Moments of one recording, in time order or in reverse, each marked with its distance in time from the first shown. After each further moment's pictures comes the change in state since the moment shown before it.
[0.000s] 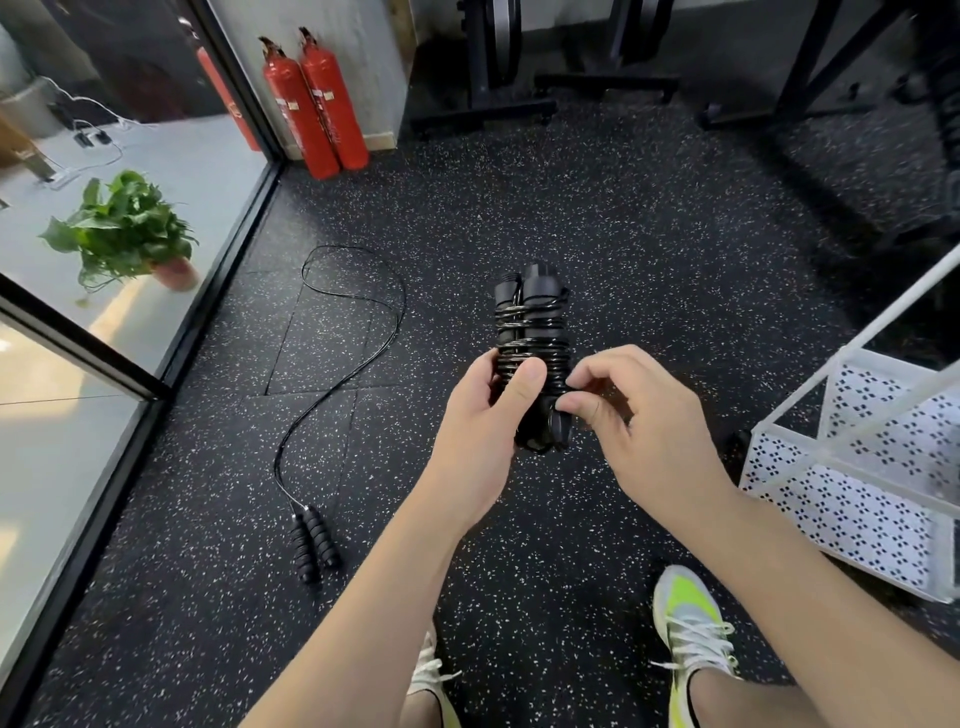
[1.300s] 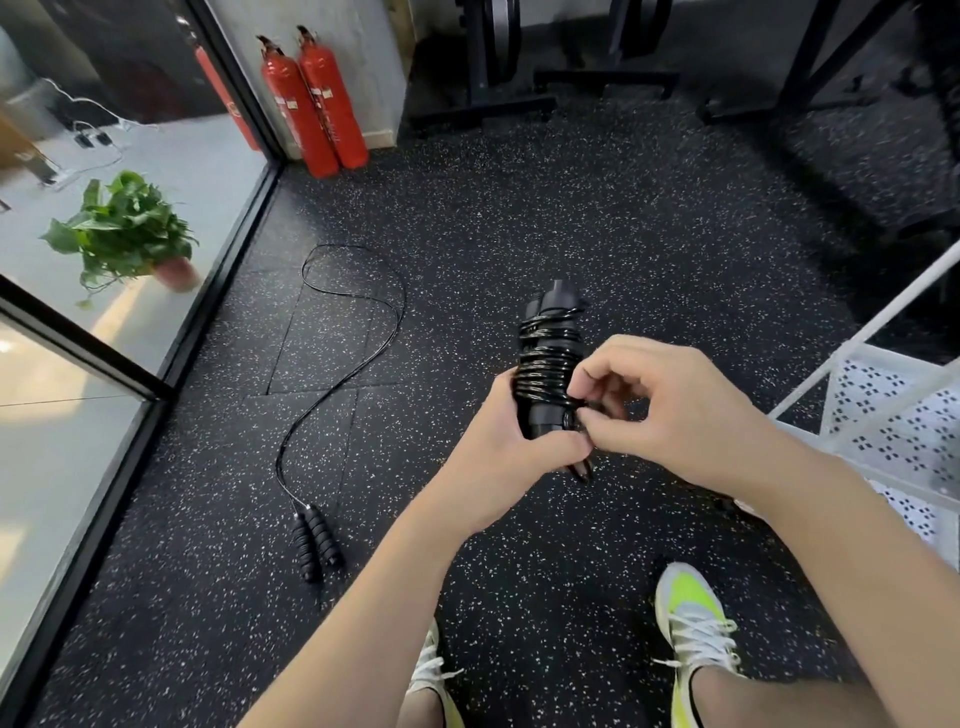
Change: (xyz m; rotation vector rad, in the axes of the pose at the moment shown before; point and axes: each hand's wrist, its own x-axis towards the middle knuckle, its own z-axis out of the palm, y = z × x) left_hand -0.006 0.002 0.011 0.144 -0.309 0.031; right_hand 0.020 -0.004 -0.041 0.046 -0.381 -0.003
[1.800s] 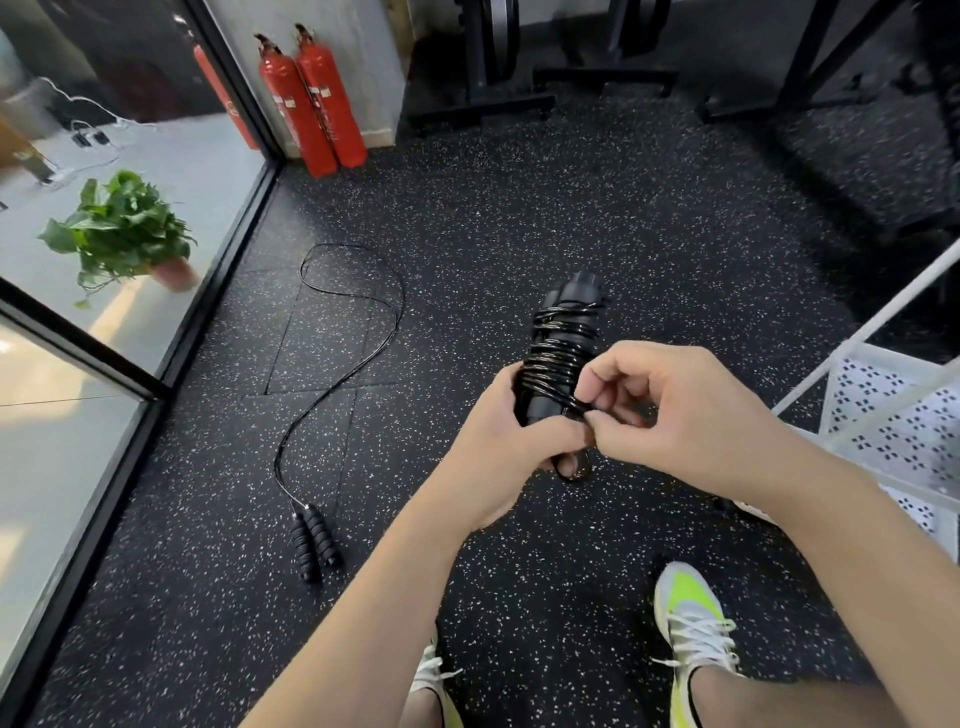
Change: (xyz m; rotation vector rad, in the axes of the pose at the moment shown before) left_hand 0.003 0.003 0.004 -0.177 0.074 -0.084; right_hand -0.006 -0.006 -0.005 0.113 -0.001 0.073
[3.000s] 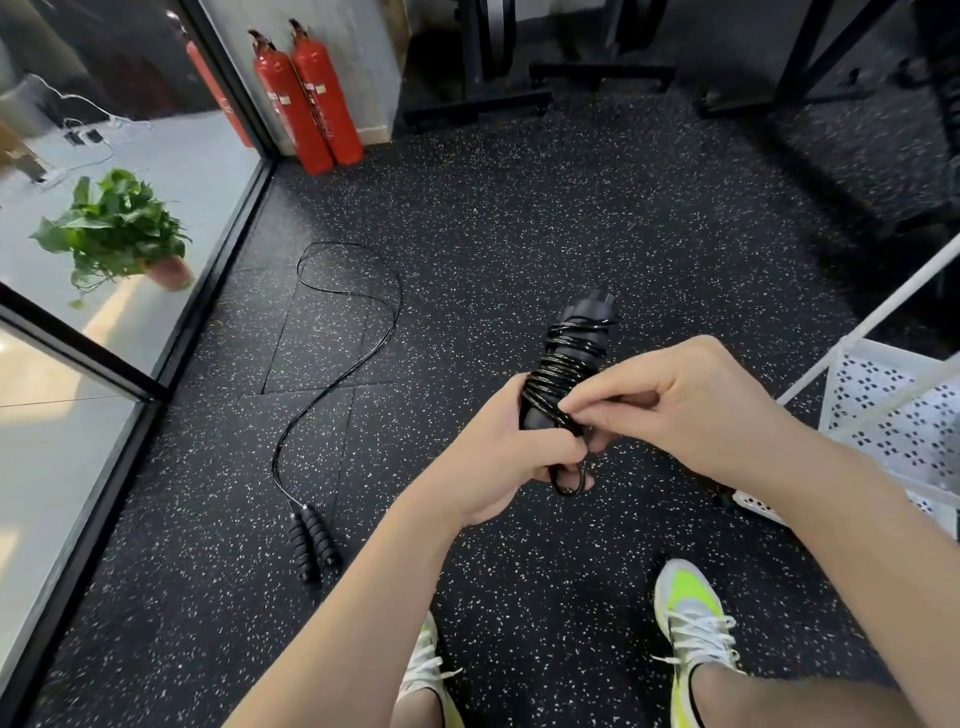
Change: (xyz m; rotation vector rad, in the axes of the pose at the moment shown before) left_hand -0.002 0.007 -0.003 0.092 -0.204 -0.064; right_hand 0.005 0.002 -0.003 -0.008 -0.002 -0.058
